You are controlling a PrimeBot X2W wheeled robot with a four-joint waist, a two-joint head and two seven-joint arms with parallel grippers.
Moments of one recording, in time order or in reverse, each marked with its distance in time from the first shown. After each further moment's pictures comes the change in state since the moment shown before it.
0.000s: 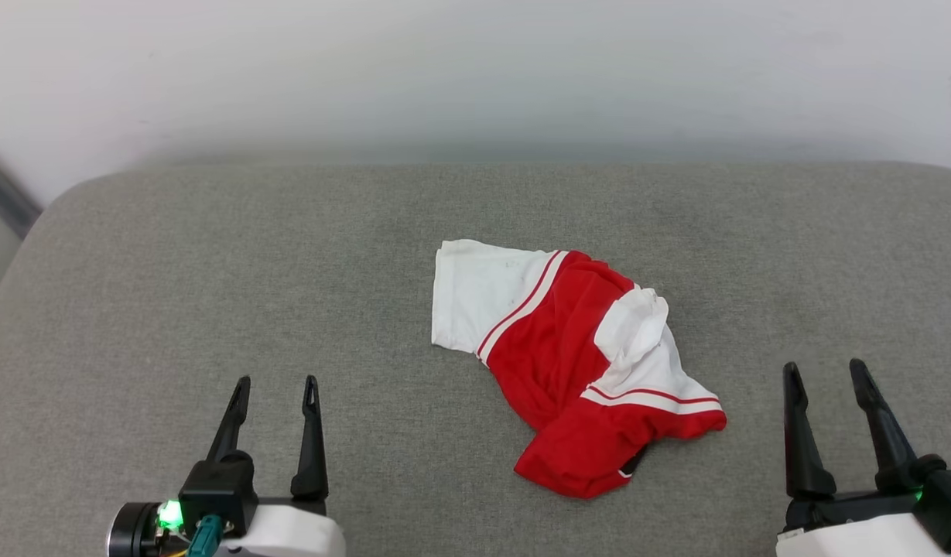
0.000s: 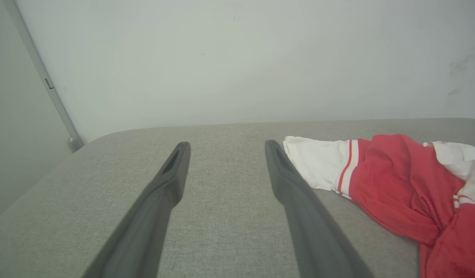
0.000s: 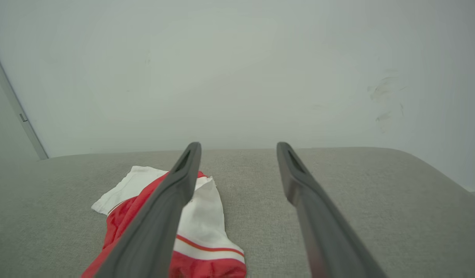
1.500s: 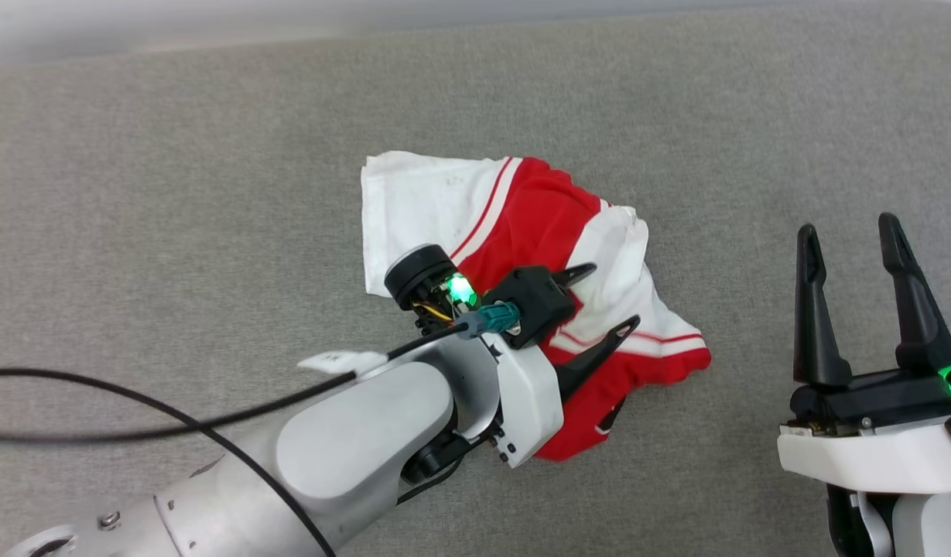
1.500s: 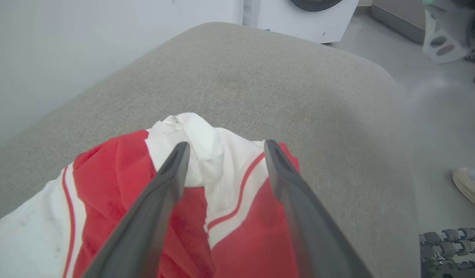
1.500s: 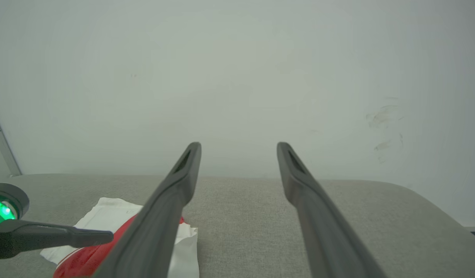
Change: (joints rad) left arm -0.910 0.124 -0.955 0.243 -0.519 -0.260 0.226; right arm -0.206 0.000 0.040 -0.136 -0.035 0.000 0.000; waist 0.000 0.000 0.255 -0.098
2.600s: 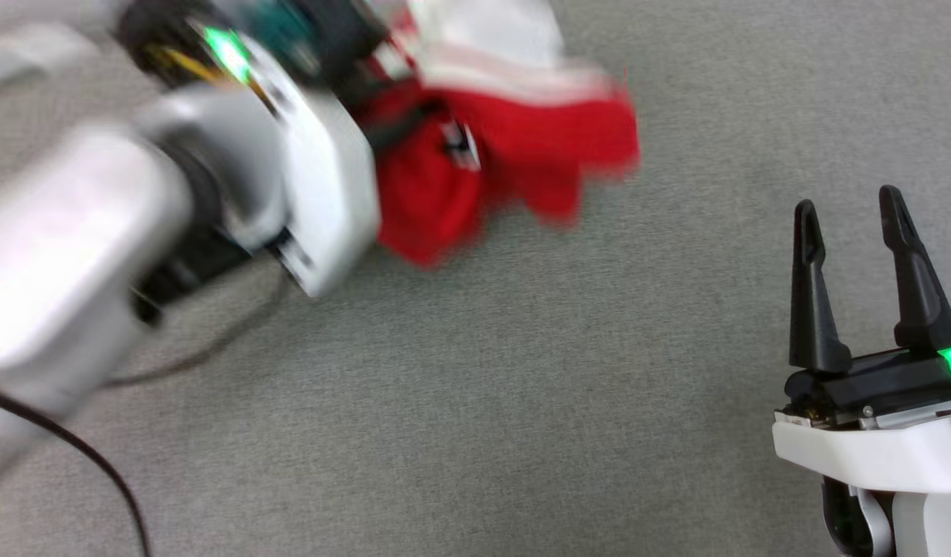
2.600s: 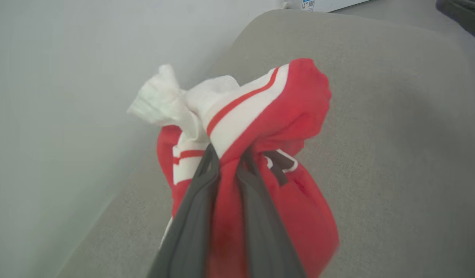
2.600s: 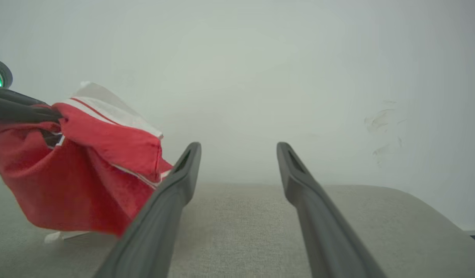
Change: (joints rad) left arm -0.336 0.415 0.184 -0.318 -0.186 -0.082 0.460; right arm -0.025 0.000 0.038 -0.055 0.019 0.000 0.000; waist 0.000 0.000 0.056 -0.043
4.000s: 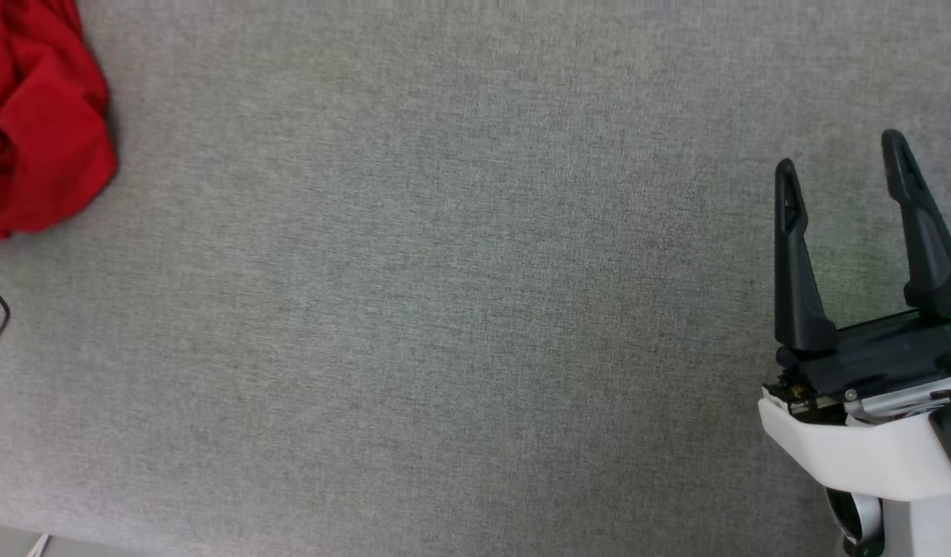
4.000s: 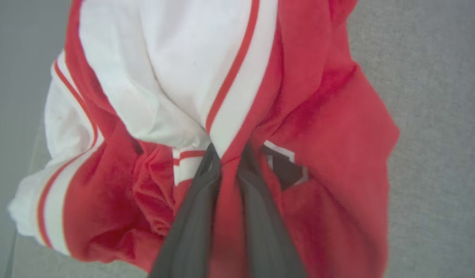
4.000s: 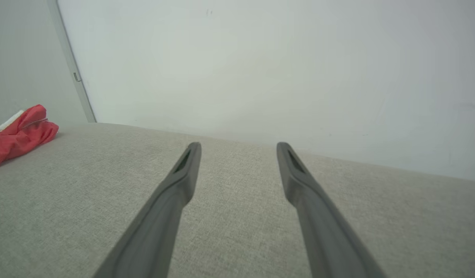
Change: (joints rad) left arm 0.315 0.075 0.618 0.710 -0.181 0.001 0.100; right arm -0.068 0.001 0.046 -0.091 -0.214 0.000 0.000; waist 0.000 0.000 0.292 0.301
